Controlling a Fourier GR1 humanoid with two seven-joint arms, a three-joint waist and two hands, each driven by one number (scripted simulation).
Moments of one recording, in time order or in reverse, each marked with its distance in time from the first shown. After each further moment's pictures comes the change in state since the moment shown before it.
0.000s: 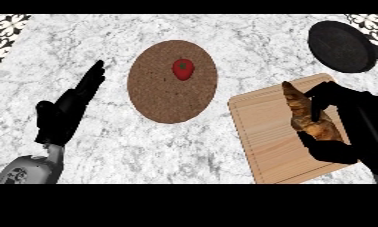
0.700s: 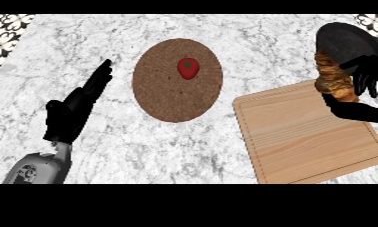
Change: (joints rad) left arm -0.016 -0.052 0.011 0.013 -0.041 -0.039 -0.004; right arm -0.017 0.159 -0.318 0.362 -0.212 -0.079 -0.339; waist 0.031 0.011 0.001
